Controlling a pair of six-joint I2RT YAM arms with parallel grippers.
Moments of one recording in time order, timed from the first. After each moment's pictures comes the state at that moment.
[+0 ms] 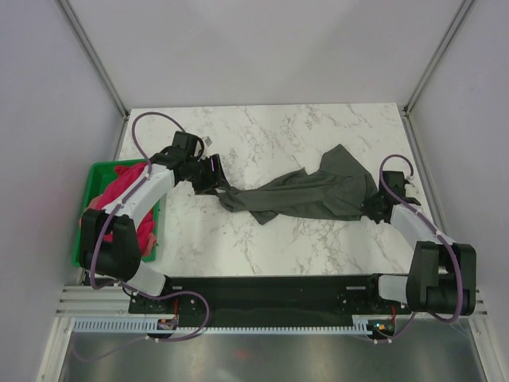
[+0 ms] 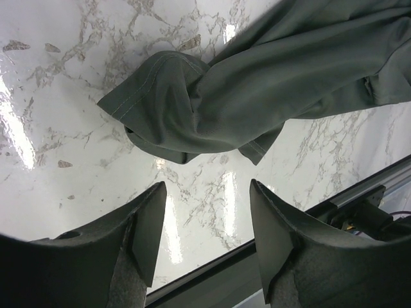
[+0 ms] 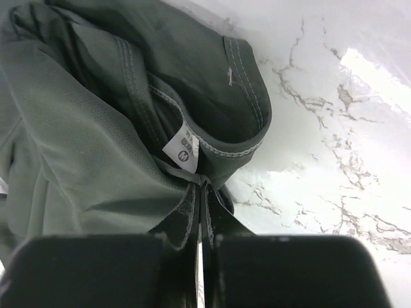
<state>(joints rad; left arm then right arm) -0.26 1.52 1.14 -0.62 0.37 -0.43 -0.10 1.29 0.63 -0.35 0.12 0.95</state>
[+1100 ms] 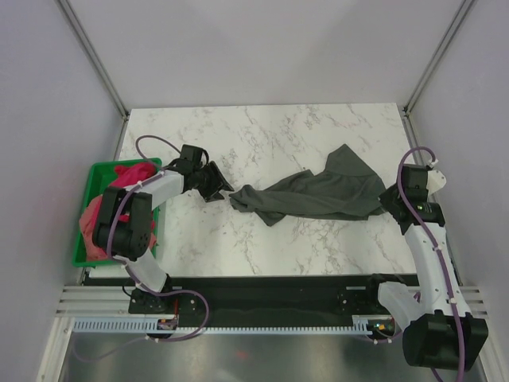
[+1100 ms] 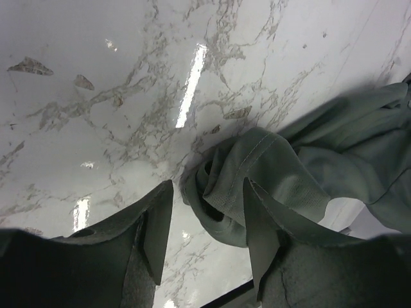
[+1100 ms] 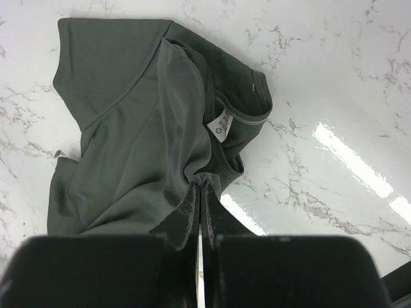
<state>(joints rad) -0.24 1.70 0.99 -0.28 0.32 -0.79 -0.11 0.93 0.81 -0.67 0.25 0.76</state>
